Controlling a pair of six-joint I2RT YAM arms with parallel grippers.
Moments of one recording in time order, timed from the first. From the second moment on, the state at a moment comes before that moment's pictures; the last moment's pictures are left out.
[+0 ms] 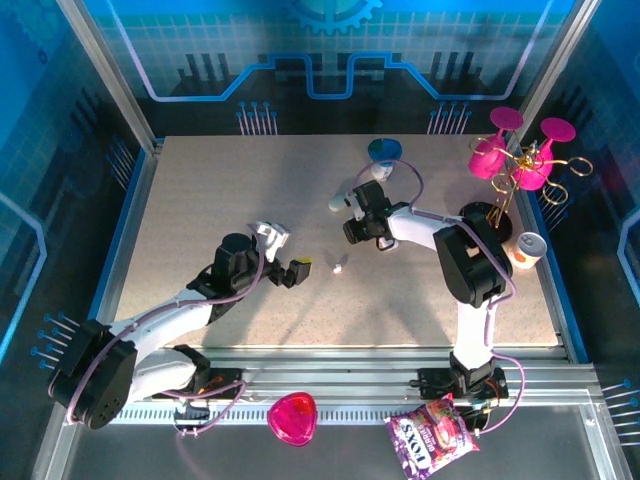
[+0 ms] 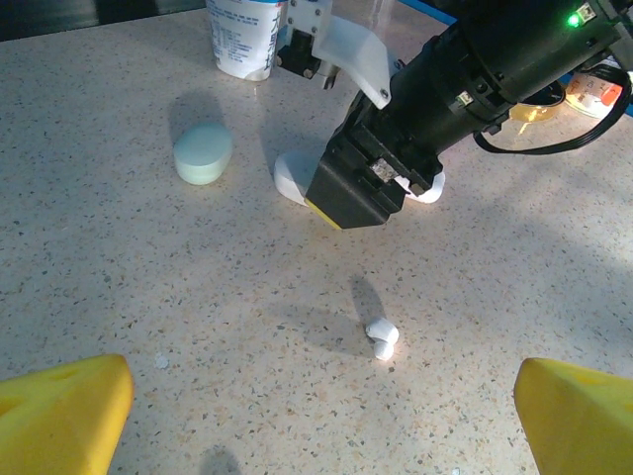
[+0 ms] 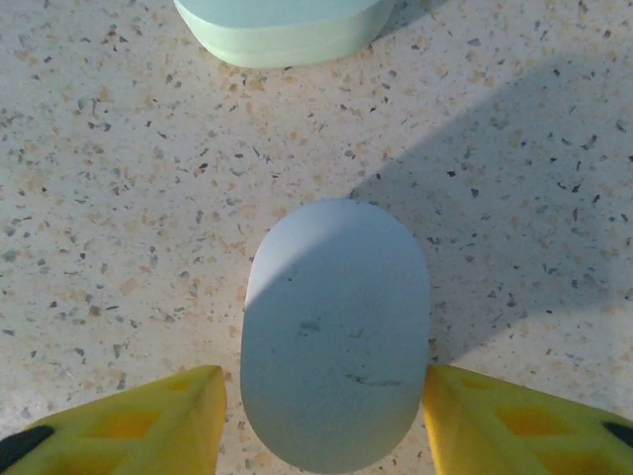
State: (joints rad) left arm -0.48 1.15 0.43 0.32 0.26 -0.06; right arm 0.48 1.97 1.24 -0.30 0.05 0.03
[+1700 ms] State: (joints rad) left arm -0.55 1.20 0.50 0.47 0.95 0.01; right arm 0.67 1.21 1.21 -0.89 -0.53 -0.41
